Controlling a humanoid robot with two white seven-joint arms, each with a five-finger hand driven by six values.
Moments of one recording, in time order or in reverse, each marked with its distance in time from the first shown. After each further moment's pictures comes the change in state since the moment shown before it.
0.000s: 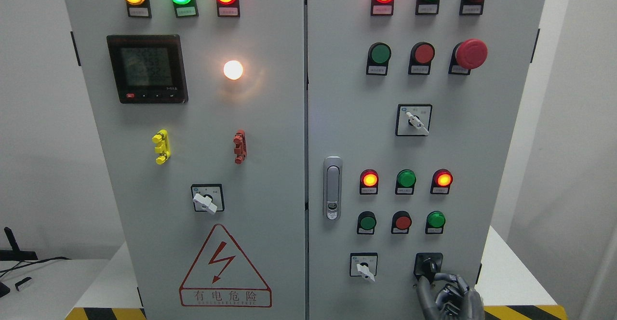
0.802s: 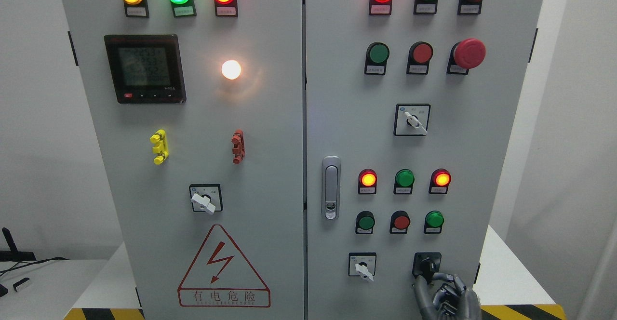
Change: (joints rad) left arm 0.000 0.000 0.000 0.000 0.000 0.000 0.000; right arm -0.003 0.008 0.006 0.000 -0.004 -0.001 0.003
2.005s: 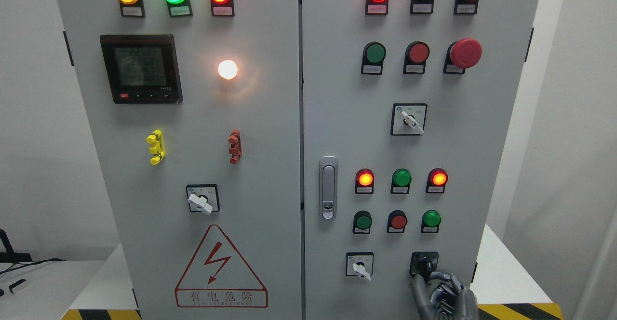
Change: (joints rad) left arm 0.000 0.000 0.000 0.000 0.000 0.000 0.000; right arm -0.005 0.003 0.009 0.002 -0.012 0.002 0.001
